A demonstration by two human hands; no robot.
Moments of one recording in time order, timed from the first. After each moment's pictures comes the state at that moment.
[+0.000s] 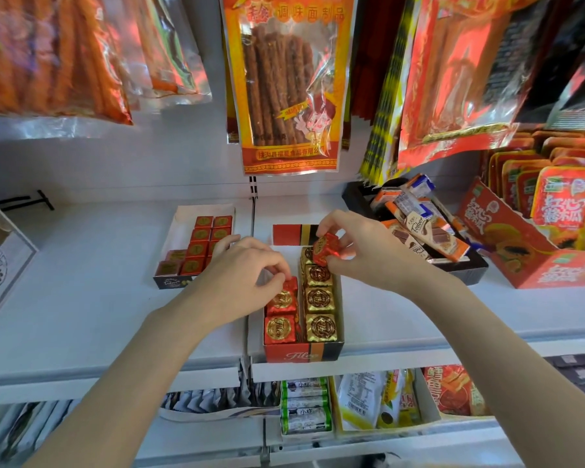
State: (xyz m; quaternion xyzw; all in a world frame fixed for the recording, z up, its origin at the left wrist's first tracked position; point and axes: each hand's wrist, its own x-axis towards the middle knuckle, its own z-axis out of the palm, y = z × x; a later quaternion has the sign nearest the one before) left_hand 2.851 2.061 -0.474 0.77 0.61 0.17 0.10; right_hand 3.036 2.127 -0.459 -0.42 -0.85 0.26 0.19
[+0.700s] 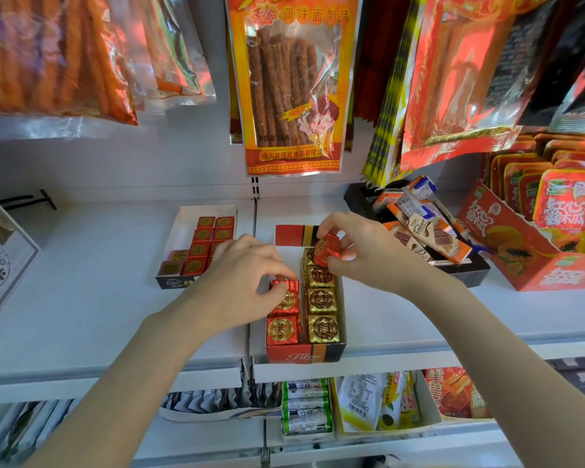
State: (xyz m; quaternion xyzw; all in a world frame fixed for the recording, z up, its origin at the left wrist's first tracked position) left_hand 2.849 2.055 -0.473 0.79 0.59 0.16 0.10; right_hand 3.034 2.126 -0.457 -0.41 -0.86 0.24 0.18
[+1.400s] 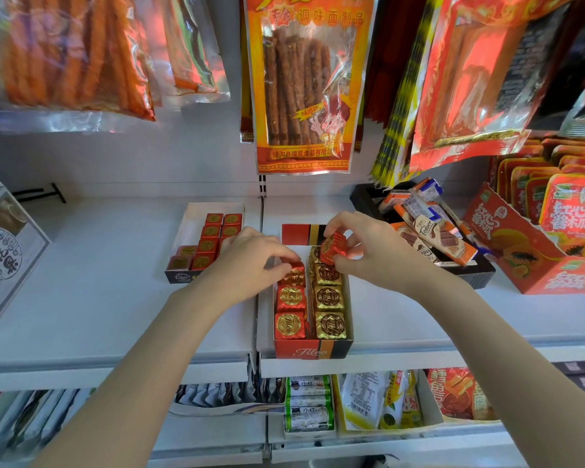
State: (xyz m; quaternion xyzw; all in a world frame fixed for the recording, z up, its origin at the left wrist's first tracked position) left_hand 2.845 2.074 -0.475 0.74 0.64 0.14 0.15; right_hand 3.032 2.124 -0.457 -0.41 -0.86 0.25 0.19
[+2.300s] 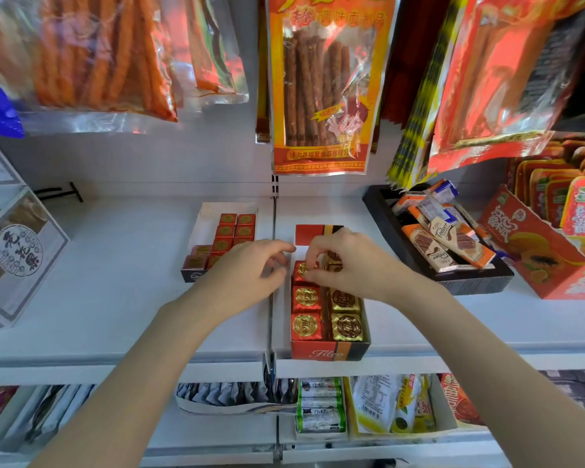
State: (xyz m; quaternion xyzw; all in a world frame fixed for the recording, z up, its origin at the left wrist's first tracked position) left_hand 2.830 2.056 -0.473 0.72 0.63 0.21 0.19; right_hand 2.998 2.120 -0.471 -0.35 -0.90 0.20 0.14
